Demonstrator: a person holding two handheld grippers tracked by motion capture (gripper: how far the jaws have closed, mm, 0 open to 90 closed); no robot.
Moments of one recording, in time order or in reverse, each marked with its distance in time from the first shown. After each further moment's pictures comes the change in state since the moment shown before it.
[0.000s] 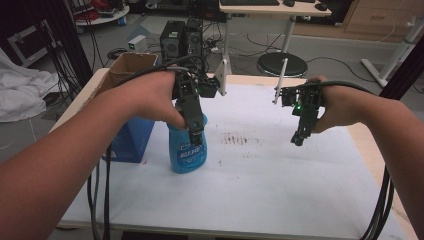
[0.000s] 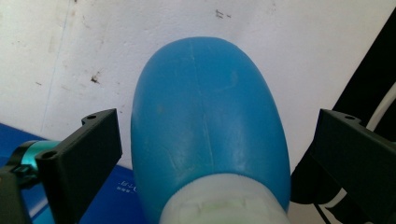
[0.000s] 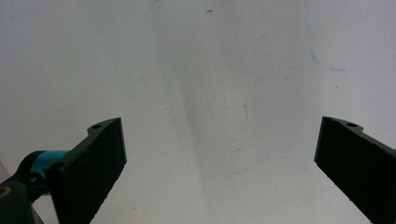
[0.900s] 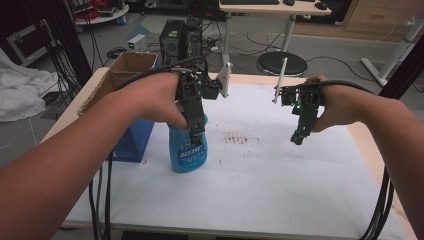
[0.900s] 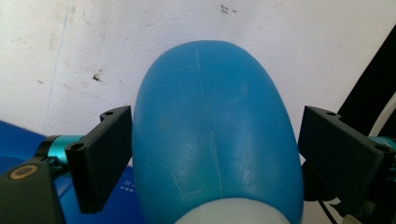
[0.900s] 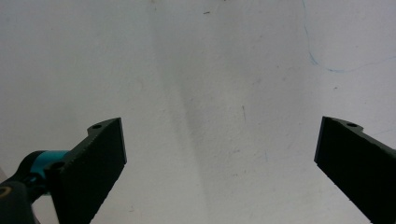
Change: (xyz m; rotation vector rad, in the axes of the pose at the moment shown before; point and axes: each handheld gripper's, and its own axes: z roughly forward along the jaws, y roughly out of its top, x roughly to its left) left arm 0.001 0.004 0.005 0.035 0.012 0.007; right arm -0.001 0.001 0.001 0.003 -0.004 -0.001
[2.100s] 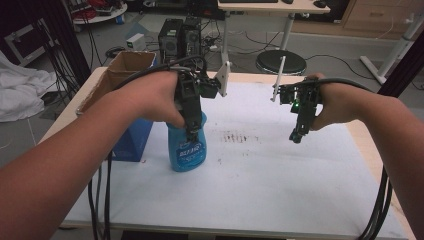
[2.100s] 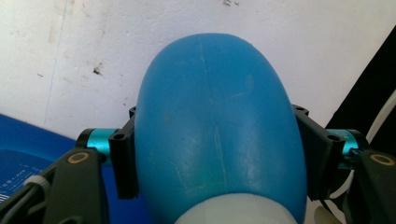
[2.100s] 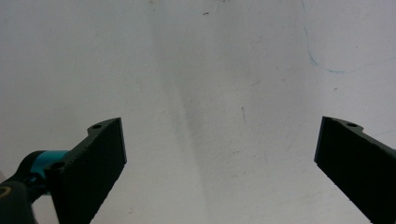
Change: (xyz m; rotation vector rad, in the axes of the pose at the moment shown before) left arm 0.000 0.001 0.000 0.029 0.001 -0.007; right arm -0.001 0.001 0.001 0.003 0.002 -0.001
